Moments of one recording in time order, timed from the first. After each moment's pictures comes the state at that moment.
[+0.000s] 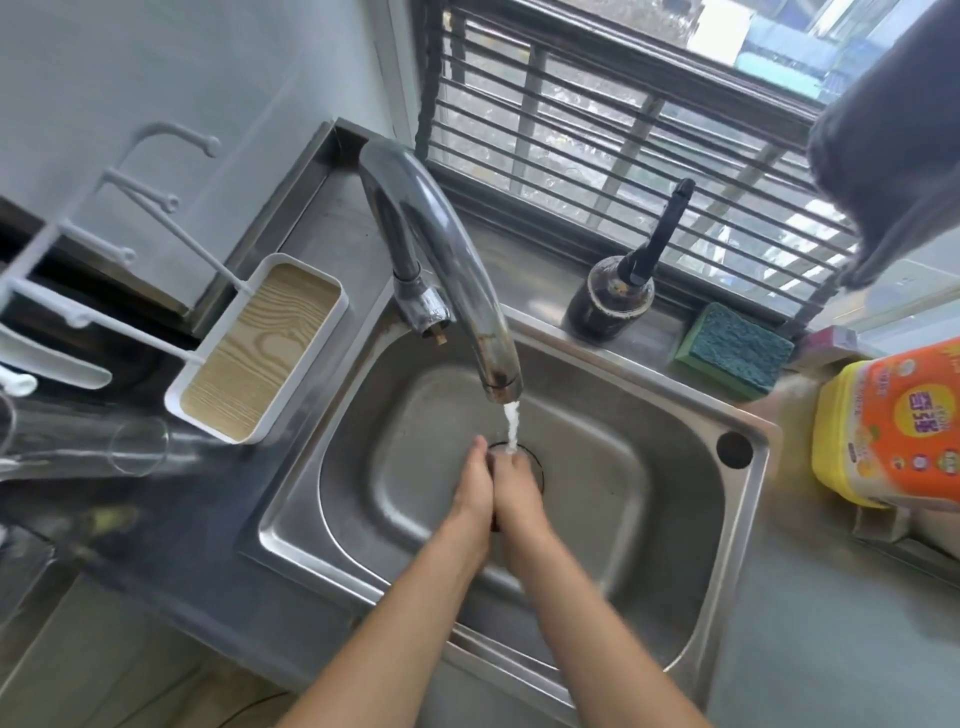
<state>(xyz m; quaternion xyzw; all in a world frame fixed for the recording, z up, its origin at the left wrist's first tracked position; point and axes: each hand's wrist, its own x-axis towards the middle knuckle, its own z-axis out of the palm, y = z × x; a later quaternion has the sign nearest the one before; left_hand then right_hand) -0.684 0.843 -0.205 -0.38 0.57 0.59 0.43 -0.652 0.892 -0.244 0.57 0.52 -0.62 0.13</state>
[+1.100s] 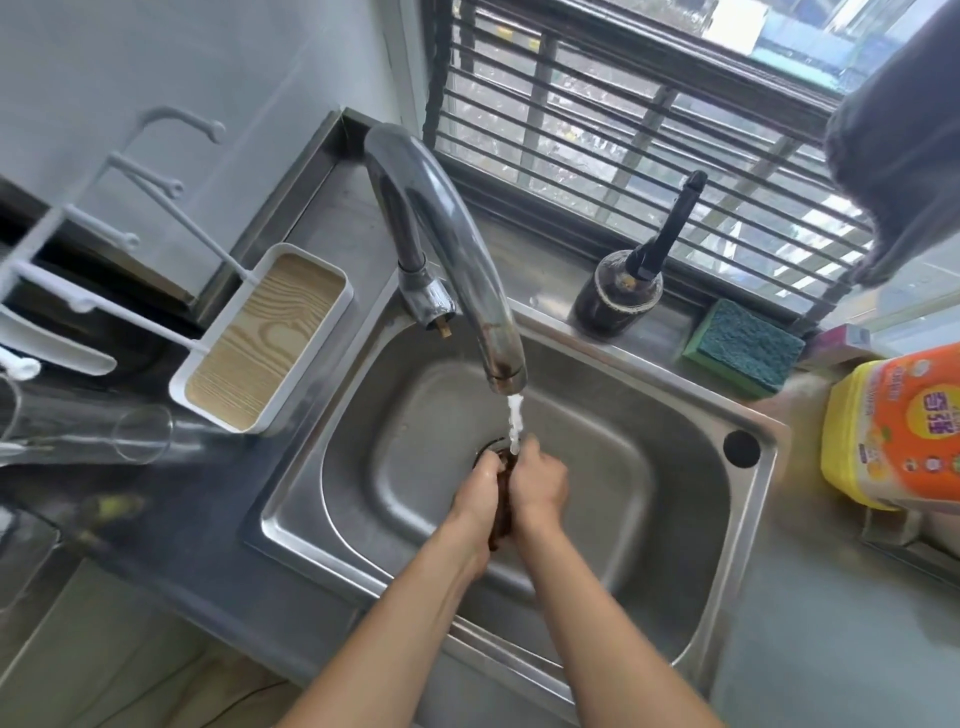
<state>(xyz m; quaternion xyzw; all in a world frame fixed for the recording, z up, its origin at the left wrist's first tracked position) -0.670 0.840 -0.195 -0.35 0.59 0.57 0.45 -0.654 0.903 -0.256 0.61 0.60 -0.51 0.09</state>
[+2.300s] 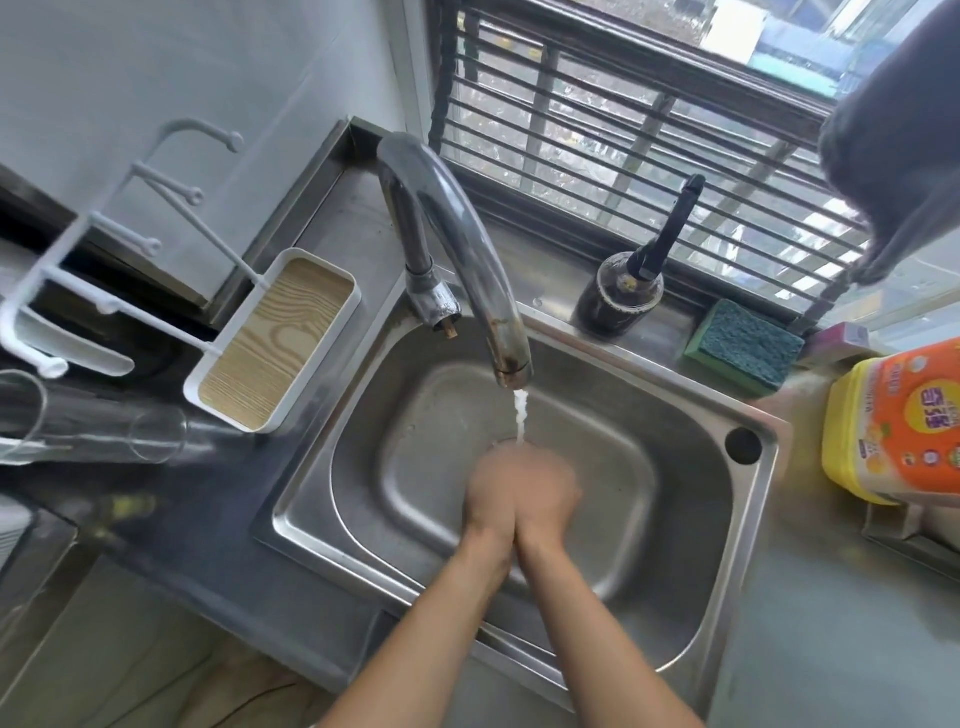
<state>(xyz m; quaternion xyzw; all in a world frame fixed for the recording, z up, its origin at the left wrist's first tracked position) -0.660 0.846 -0.204 -0.31 0.62 0.64 0.34 -0.642 0.893 -0.230 0.55 0.68 -0.48 0.00</state>
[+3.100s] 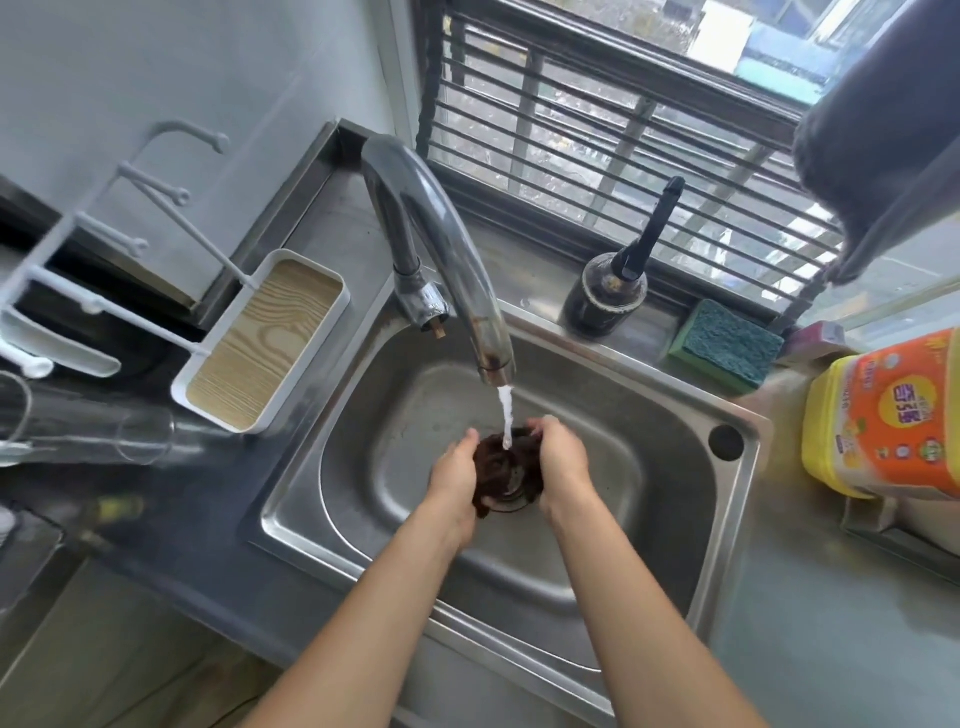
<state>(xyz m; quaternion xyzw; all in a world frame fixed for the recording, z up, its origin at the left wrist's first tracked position) -0.689 0.837 -0.203 -0.37 0.56 0.62 0.40 -0.669 0.933 -0.212 0.60 0.43 -0.67 0.08</state>
